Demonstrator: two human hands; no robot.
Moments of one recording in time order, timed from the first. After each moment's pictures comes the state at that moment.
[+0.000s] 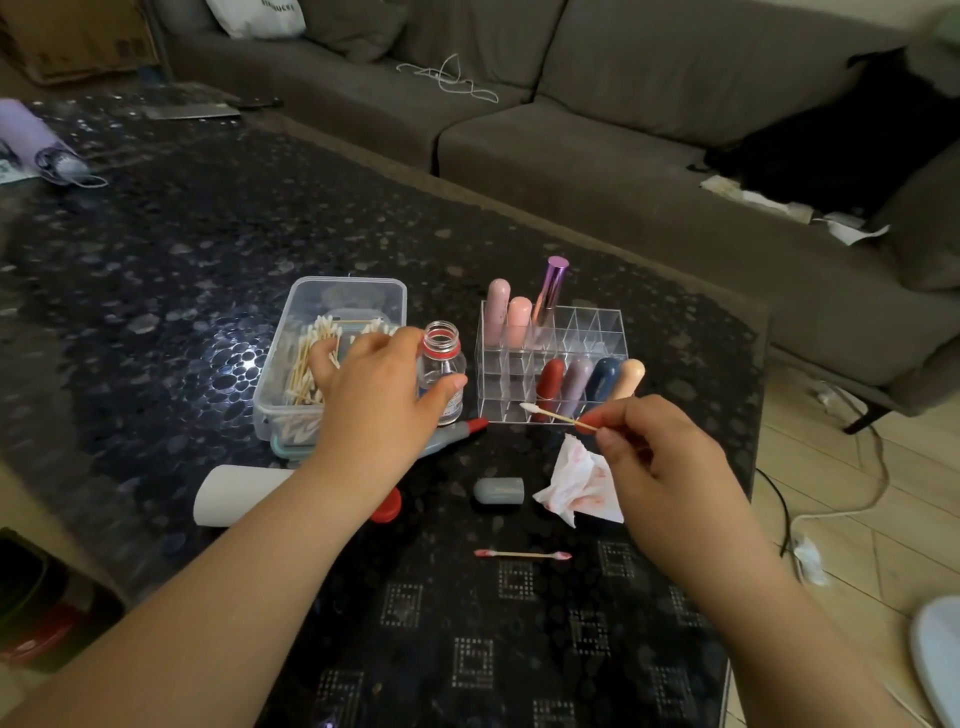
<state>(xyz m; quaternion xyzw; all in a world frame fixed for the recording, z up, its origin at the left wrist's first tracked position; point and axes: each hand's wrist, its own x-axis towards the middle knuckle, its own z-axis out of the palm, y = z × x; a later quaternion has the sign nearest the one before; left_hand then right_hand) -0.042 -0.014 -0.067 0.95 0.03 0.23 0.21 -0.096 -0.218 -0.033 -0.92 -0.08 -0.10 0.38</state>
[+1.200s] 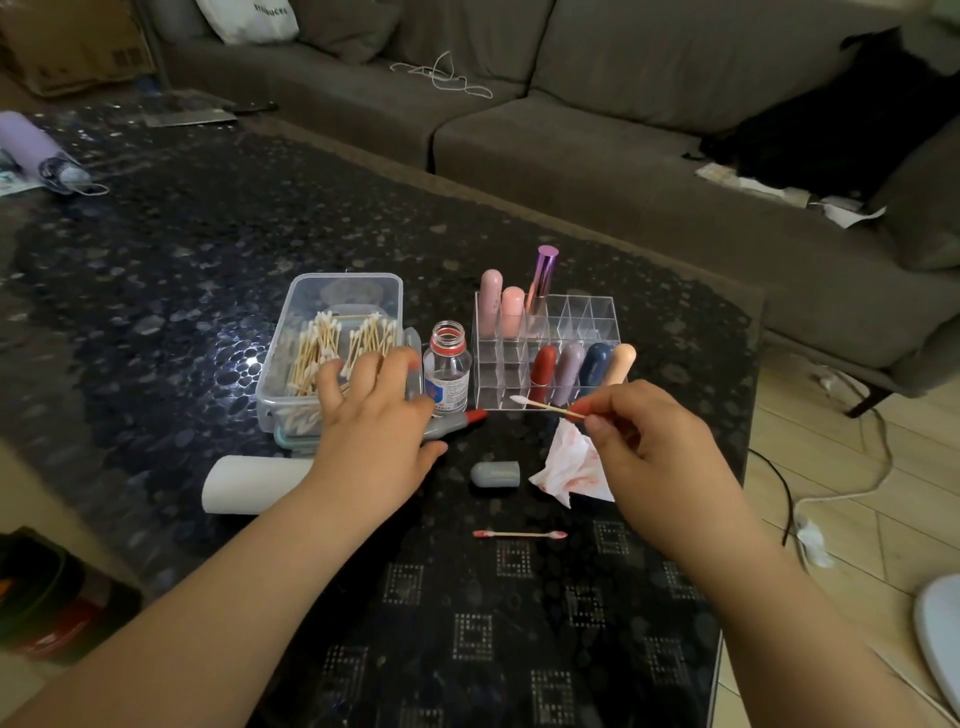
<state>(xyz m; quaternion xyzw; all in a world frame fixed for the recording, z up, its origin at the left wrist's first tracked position) -0.066 -0.005 -0.090 0.98 -0.10 0.18 0.02 -0.097 -0.221 -0.034 -0.93 -0.08 -0.09 0.34</state>
